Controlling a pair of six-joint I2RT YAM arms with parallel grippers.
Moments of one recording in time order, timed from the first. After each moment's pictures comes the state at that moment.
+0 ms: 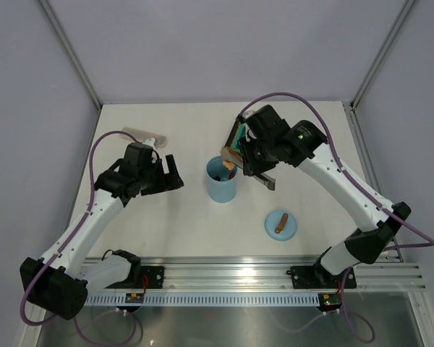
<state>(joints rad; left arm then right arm) -0.37 1.07 0.97 -0.76 0.08 -0.52 0.75 1.54 1.80 -1.20 0.04 0.30</state>
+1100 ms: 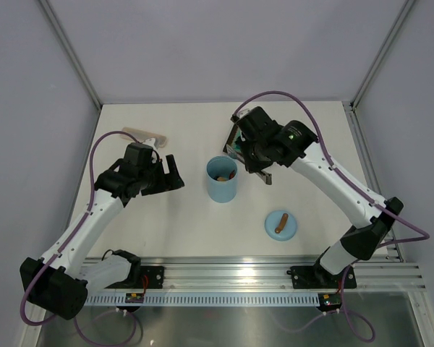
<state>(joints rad) -0.37 1.07 0.97 -0.76 0.09 -0.52 0.79 1.59 1.81 -1.21 0.15 0.27</state>
